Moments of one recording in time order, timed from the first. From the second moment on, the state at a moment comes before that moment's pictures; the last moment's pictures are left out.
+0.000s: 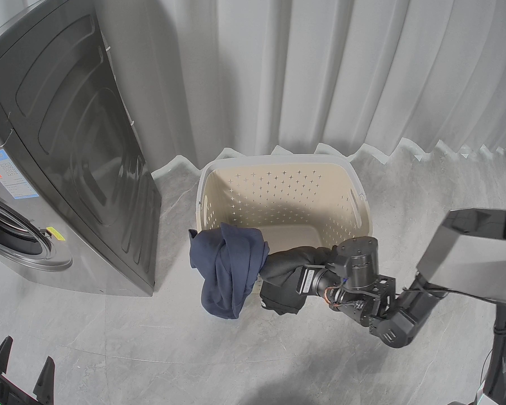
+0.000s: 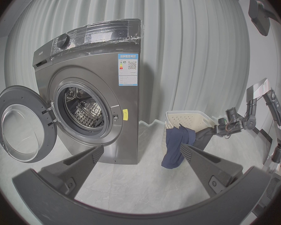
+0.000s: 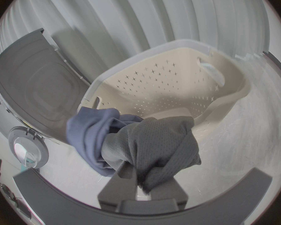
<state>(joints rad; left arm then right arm) -0.01 0.02 -0.02 0.00 0.01 -0.04 0.64 2.23 -0.77 -1.10 -0.23 0.48</state>
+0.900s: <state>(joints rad) 0.00 0.02 -0.02 0.00 0.01 -0.03 0.77 1.46 -0.35 -1.14 -0.09 0.29</state>
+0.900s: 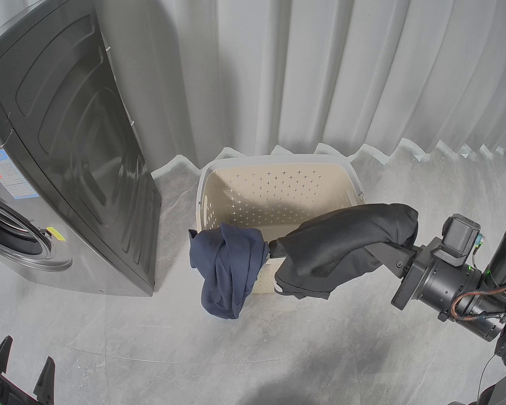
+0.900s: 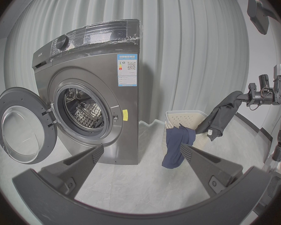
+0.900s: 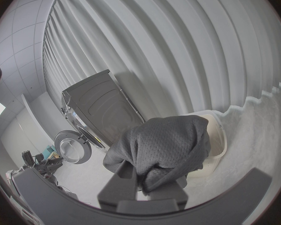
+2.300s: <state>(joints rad) -0.01 0.02 -0.02 0.00 0.00 -0.03 0.80 1.46 -0.31 -1.21 -0.05 0.28</state>
